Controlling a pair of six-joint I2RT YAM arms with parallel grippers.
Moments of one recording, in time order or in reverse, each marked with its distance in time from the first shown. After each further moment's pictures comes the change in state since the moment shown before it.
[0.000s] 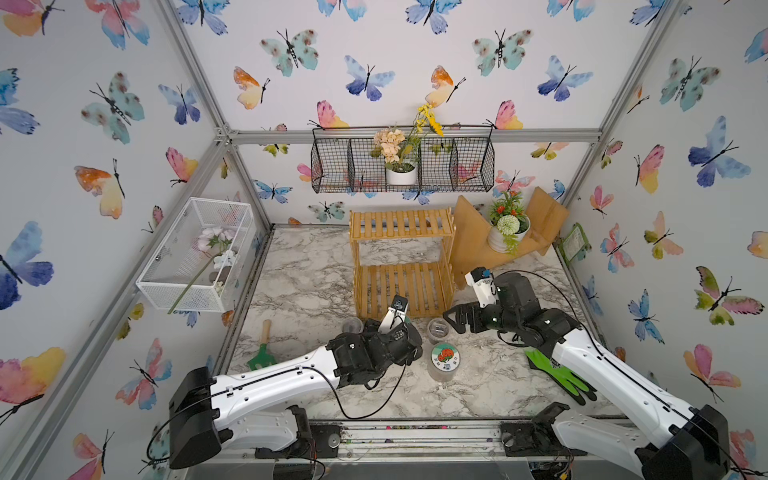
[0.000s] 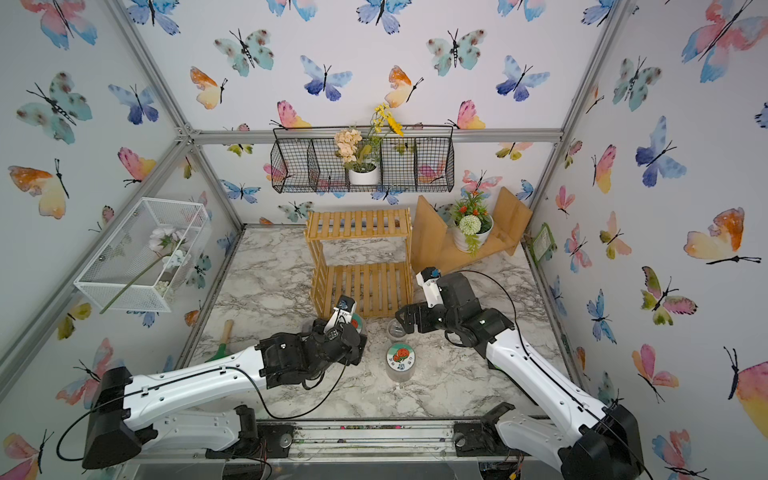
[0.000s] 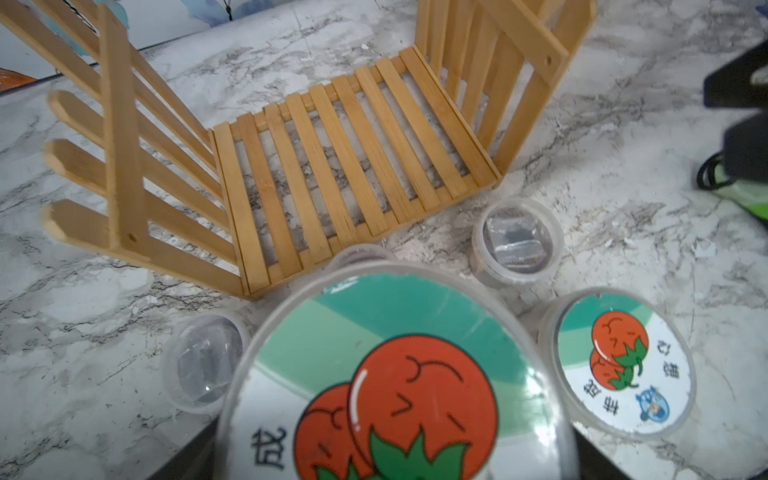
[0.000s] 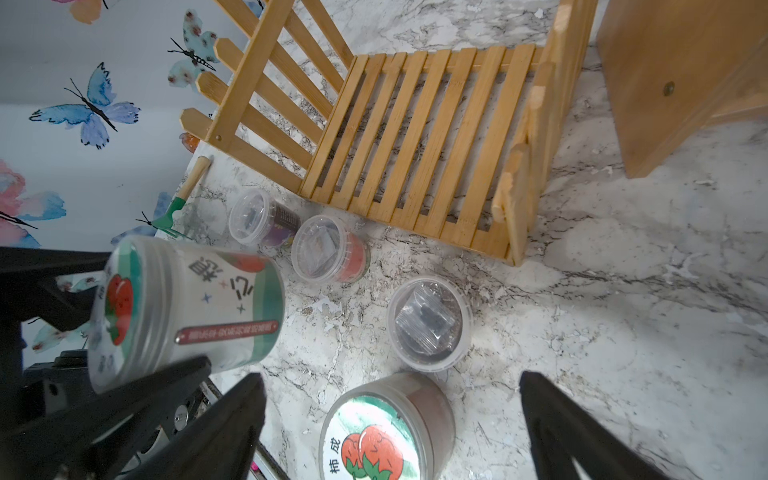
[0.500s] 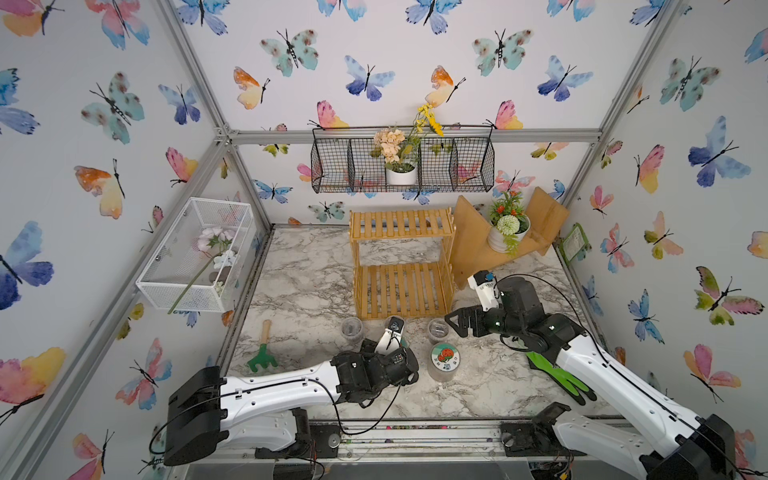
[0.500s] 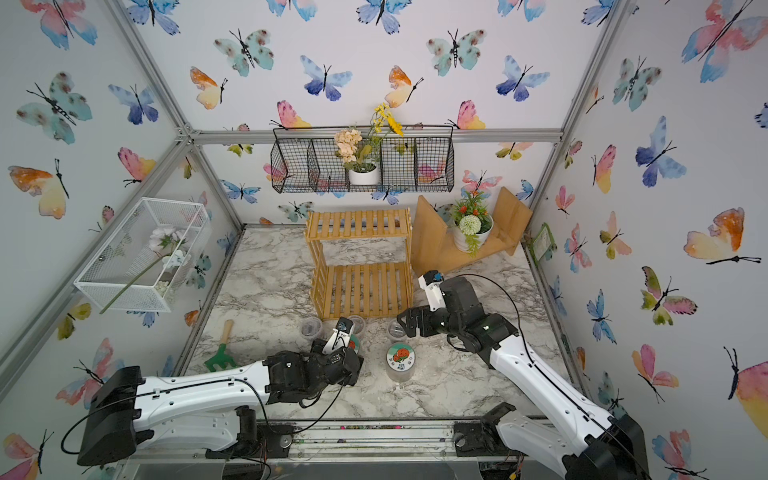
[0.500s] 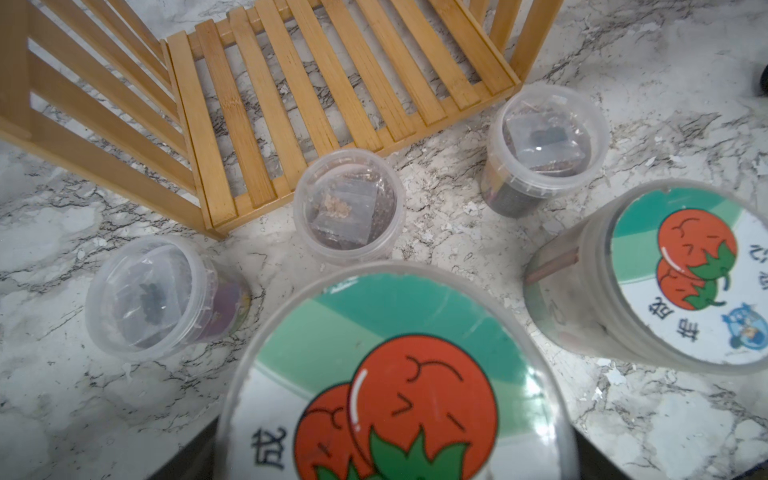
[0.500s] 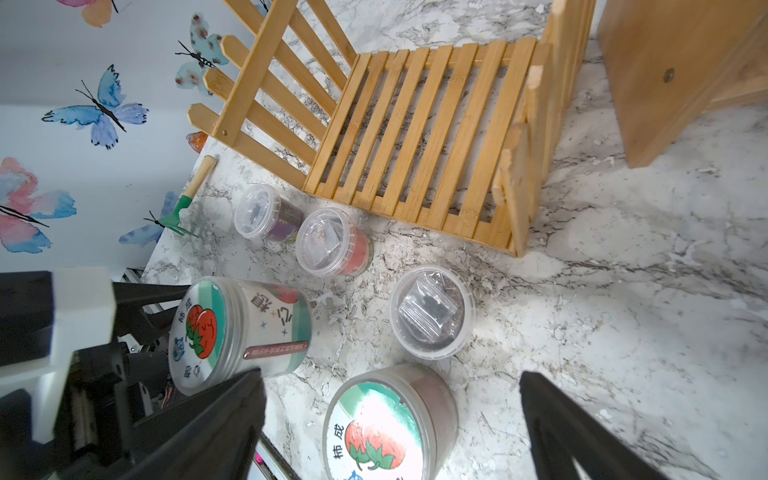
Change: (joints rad) left arm -0.062 -0.020 -0.193 0.095 0.002 -0.087; right arm 0.000 -0.046 -0.029 0.000 -0.004 0.015
